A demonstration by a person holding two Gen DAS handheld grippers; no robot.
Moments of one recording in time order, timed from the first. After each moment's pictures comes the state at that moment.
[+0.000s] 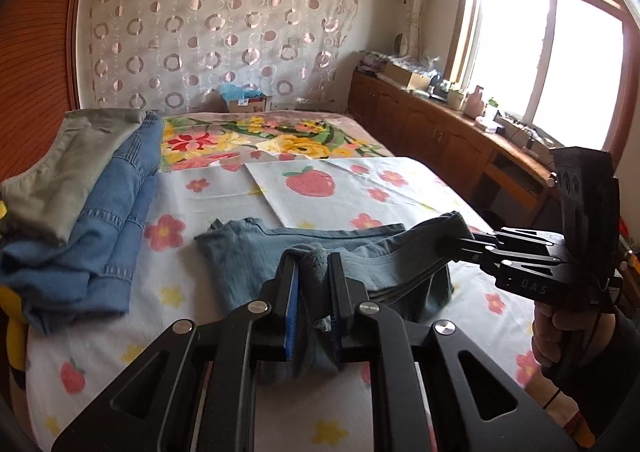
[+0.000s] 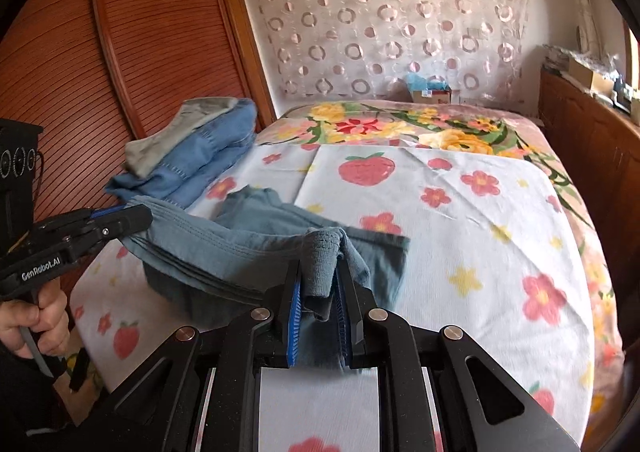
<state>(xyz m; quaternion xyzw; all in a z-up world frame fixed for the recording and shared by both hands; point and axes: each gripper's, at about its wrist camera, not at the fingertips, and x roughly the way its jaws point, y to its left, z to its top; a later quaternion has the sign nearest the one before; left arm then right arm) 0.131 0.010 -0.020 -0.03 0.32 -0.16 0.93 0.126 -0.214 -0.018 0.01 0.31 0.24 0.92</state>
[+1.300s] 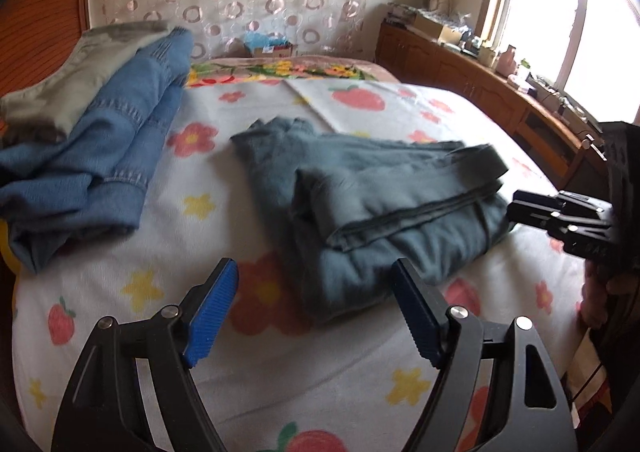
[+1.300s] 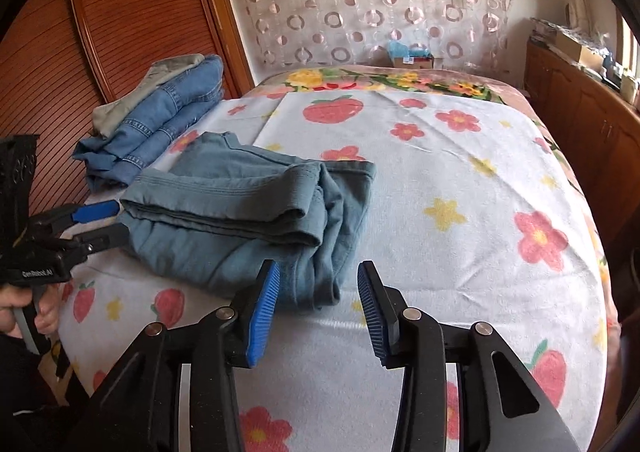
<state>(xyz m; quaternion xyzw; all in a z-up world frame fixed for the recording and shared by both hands) 0.128 0.034 -0.092 -0.01 0.41 -0.12 0.91 0.120 -0.228 -0.046 -0.01 0.35 0.22 0.91</state>
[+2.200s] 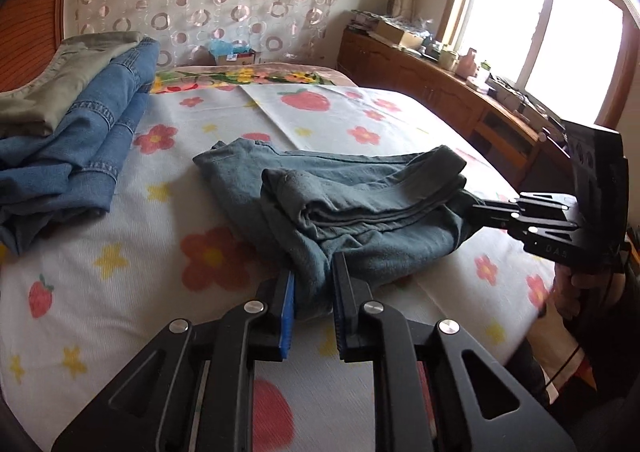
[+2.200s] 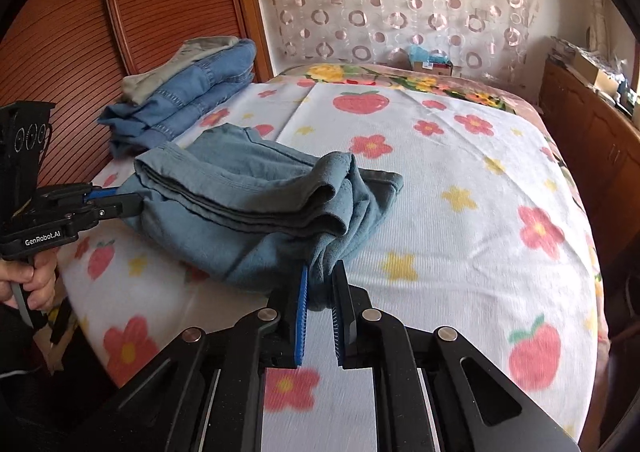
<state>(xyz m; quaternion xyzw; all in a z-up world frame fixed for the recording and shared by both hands) 0.083 0.024 -0.077 -0.03 0.39 -0.19 0.90 0.078 -0.231 -0.045 -0.05 0.35 0.24 0.90</state>
